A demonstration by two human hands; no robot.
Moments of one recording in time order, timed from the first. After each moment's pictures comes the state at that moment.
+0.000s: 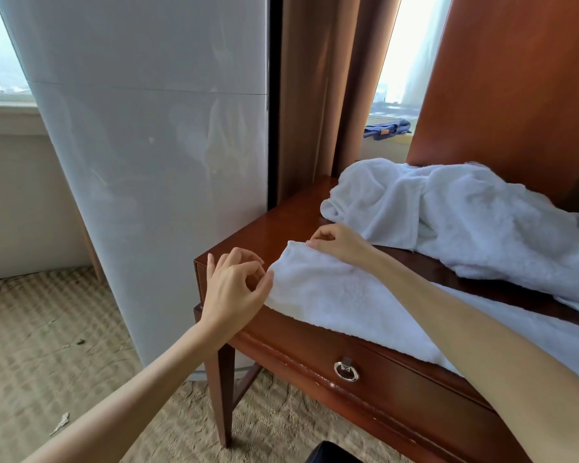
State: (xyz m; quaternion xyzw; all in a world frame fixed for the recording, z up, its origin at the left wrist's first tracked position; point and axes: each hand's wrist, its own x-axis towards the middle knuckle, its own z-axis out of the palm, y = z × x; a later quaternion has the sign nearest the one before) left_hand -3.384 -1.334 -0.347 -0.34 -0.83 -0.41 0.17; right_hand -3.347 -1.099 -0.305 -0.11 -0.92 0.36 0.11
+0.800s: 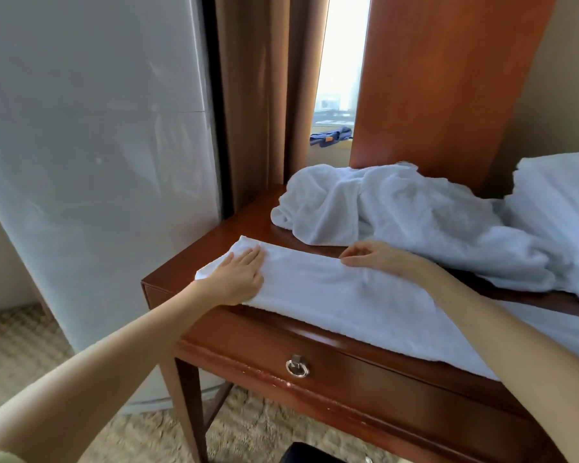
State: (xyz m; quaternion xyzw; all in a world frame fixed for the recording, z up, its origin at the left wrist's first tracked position) left_hand -3.401 -1.251 -0.318 -0.51 -0.86 0.02 -0.04; right_hand -3.219 -1.007 -0.295 -0.22 -0.90 0.36 0.05
